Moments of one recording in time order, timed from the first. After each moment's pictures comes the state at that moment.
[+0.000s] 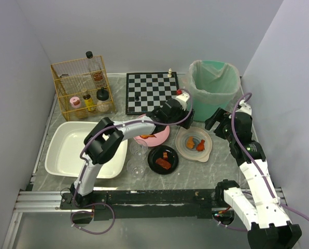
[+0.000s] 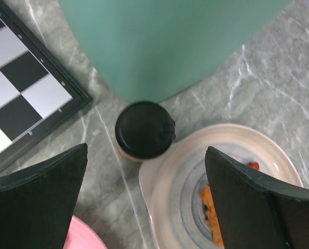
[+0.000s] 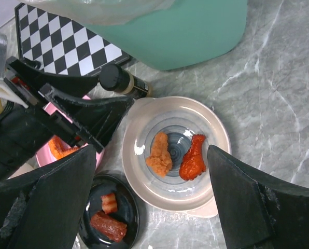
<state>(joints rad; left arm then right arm) -0.88 2.12 1.55 0.14 -0.05 -0.25 0.10 0.76 0.81 -0.57 0.06 0.54</state>
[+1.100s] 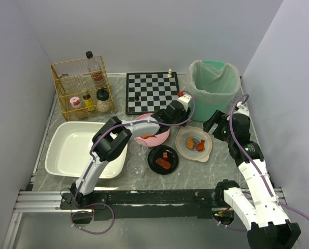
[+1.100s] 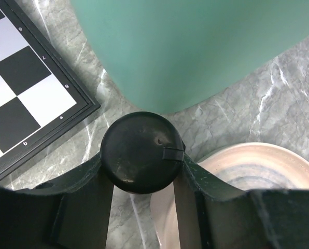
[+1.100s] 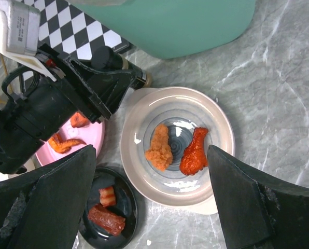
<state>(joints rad) -0.88 2.25 1.64 0.17 -0.12 -0.25 0.10 0.76 0.77 -0.55 0.02 0.54</state>
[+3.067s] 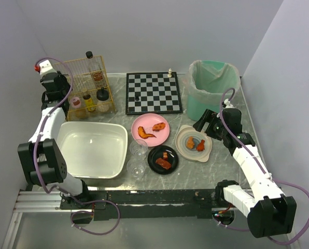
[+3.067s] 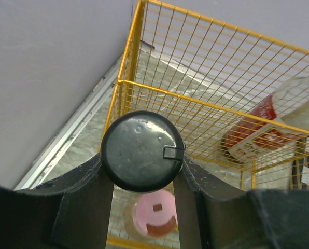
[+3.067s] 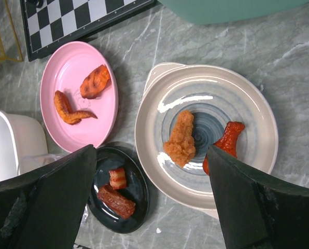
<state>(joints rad) 0.18 1.51 1.19 0.07 -0.26 -0.27 0.10 0.96 0.75 -0.45 -0.19 0.53</state>
